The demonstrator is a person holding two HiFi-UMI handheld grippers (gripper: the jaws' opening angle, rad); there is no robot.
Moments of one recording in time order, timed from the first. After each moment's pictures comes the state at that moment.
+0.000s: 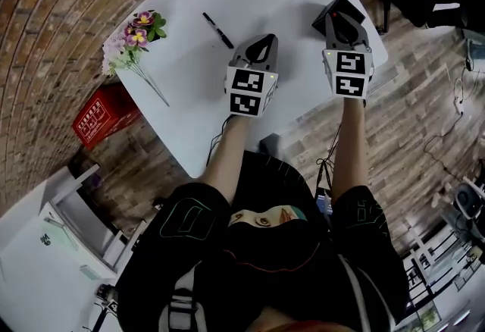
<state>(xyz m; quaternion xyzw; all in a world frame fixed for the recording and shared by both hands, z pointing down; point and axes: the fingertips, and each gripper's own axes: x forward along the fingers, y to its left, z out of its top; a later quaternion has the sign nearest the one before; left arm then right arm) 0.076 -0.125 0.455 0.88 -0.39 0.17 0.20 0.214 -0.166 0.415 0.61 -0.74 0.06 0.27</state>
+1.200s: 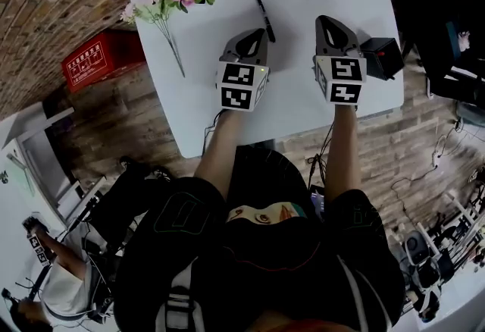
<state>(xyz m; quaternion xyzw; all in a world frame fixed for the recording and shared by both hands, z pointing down) -0.072 -0.144 0.487 0.80 -0.53 0.14 0.25 0.044 -0.199 0.444 0.45 -0.84 0.08 0.28</state>
